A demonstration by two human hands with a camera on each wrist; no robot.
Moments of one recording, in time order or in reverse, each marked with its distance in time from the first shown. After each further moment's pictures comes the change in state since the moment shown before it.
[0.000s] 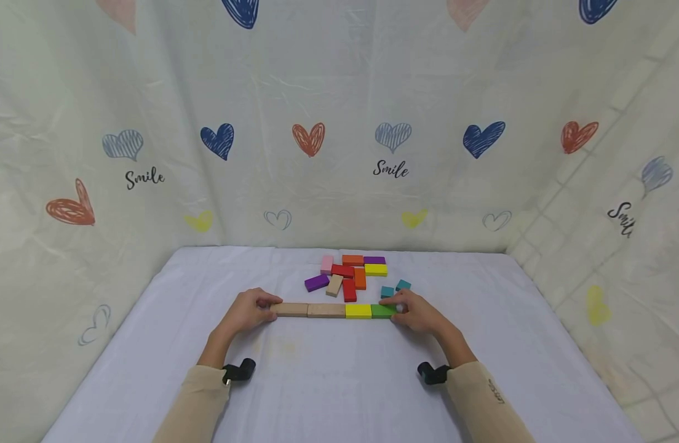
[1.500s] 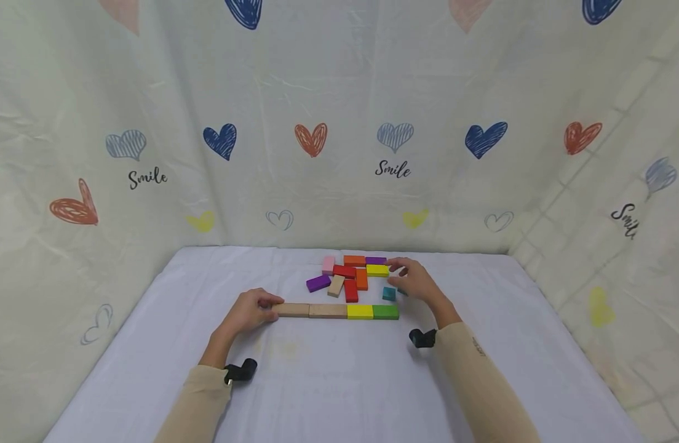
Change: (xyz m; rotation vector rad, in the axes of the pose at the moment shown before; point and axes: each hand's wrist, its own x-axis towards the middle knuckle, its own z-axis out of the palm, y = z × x) left_hand 0.000 -0.001 0.000 0.000 0.003 0.006; right_hand 0.052 -0.011 -0.034 0.095 0.164 0.041
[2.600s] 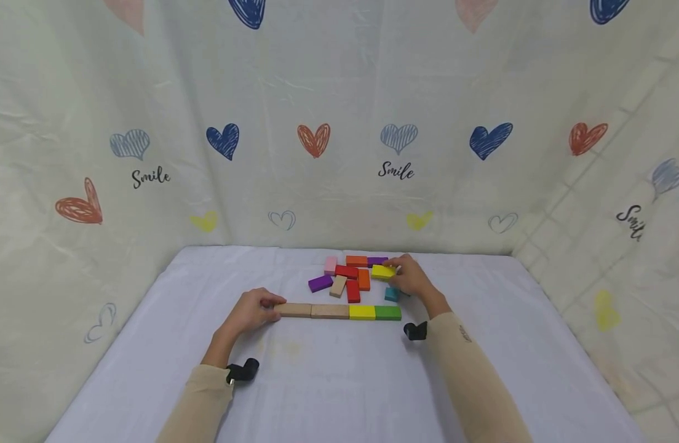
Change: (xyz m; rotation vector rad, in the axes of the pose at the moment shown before) left_hand 0.002 0.000 0.000 0.000 0.007 -0.004; right_hand 0.025 0.003 0.007 -0.153 -0.006 0.010
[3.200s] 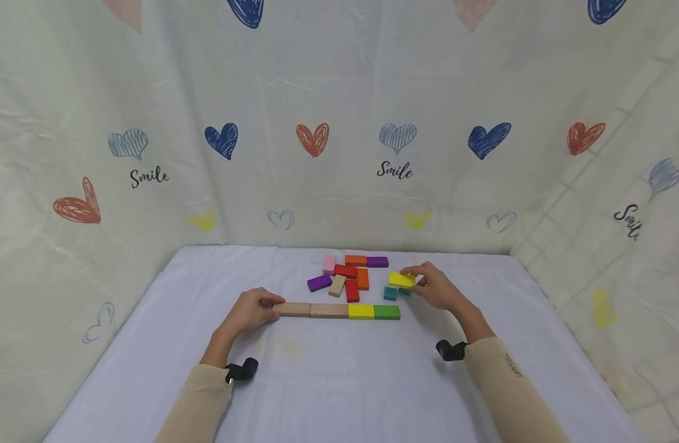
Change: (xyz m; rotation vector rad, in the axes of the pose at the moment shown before) left_hand -0.001 0.001 -0.001 0.016 -0.006 -0.004; right_hand -0.062 0.015 -0.037 0.037 -0.011 -0.128
